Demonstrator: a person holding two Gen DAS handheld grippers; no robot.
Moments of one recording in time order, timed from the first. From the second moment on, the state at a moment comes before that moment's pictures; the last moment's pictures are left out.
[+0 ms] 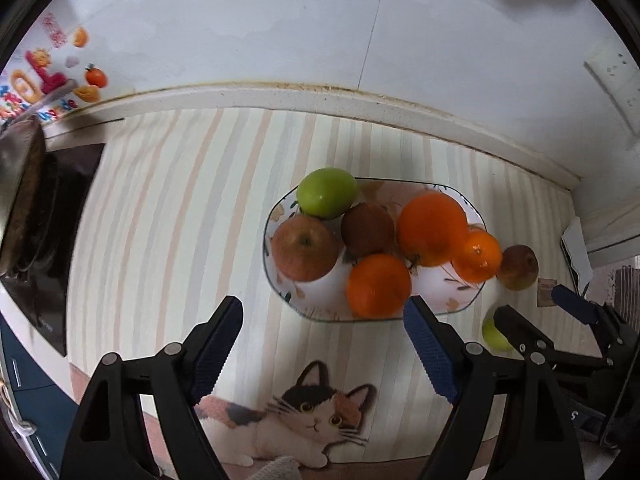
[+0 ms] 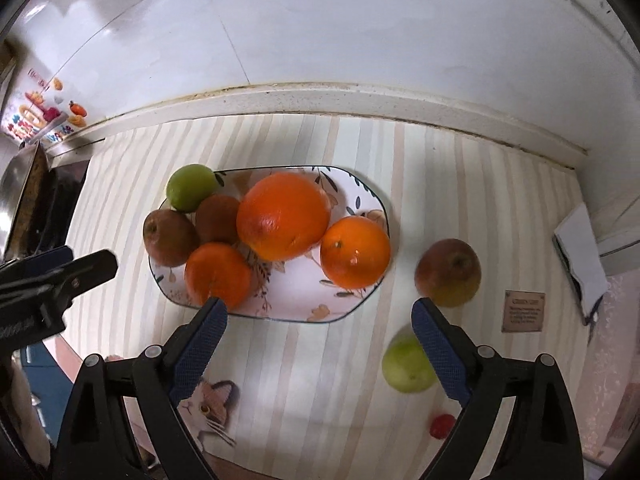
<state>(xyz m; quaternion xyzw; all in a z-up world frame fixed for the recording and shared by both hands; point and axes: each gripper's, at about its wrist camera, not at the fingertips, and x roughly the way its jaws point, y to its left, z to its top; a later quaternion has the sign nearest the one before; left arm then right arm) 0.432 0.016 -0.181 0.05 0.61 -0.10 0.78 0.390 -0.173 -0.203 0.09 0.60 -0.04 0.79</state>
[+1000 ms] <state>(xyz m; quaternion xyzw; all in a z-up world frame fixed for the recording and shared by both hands) 0.310 0.047 -0.059 0.02 0.49 -0.14 0.86 0.261 -0.143 -0.053 0.11 0.49 -0.03 0.87</state>
